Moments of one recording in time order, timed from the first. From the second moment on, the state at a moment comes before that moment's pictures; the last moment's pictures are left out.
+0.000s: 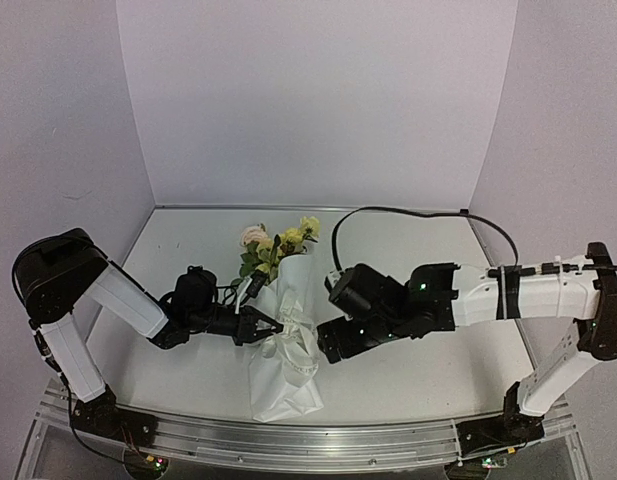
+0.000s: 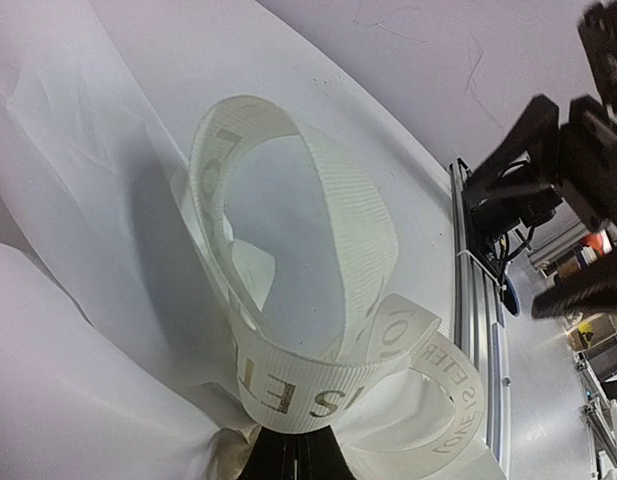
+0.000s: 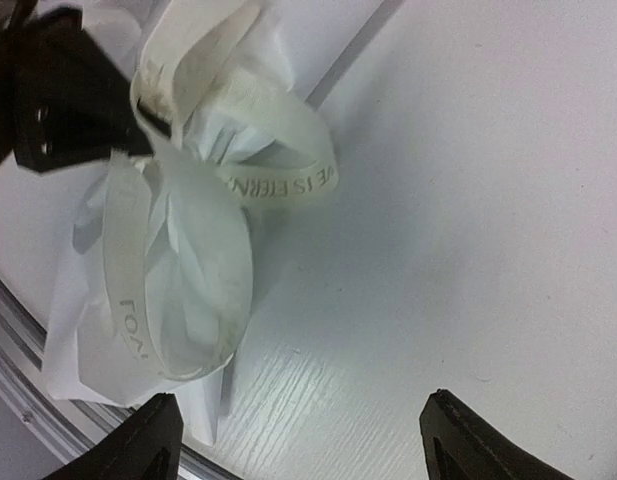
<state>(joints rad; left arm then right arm) -0.75 1.74 0.52 0.81 0.65 -0.38 1.20 1.58 1.16 -0.63 0.25 0.65</state>
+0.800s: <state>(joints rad) -0.75 1.73 0.56 0.70 0.66 -0.34 1.09 1.85 1.26 -0.26 -0.03 0.82</state>
